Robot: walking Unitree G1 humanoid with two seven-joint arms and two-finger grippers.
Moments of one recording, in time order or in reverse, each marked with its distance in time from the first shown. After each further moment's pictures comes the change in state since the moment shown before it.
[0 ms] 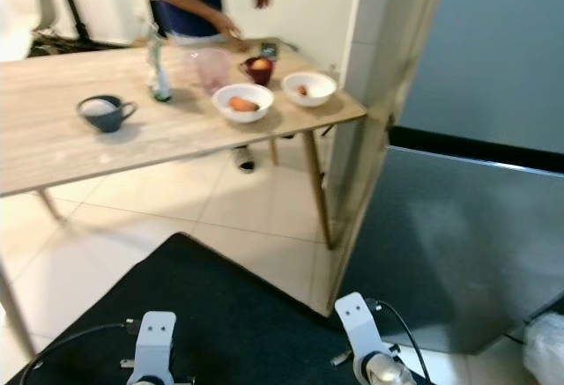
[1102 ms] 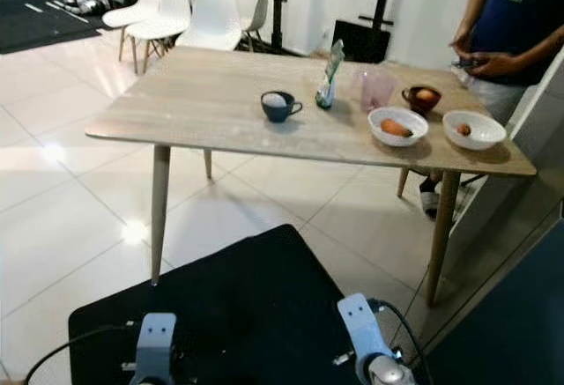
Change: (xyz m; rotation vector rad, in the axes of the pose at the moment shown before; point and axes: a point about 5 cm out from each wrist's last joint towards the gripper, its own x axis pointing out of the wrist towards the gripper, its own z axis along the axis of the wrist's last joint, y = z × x) left arm -0.001 -0.006 -0.001 -0.019 0.004 -0.018; right arm 0.000 0.000 -0.001 0.017 -0.001 -0.008
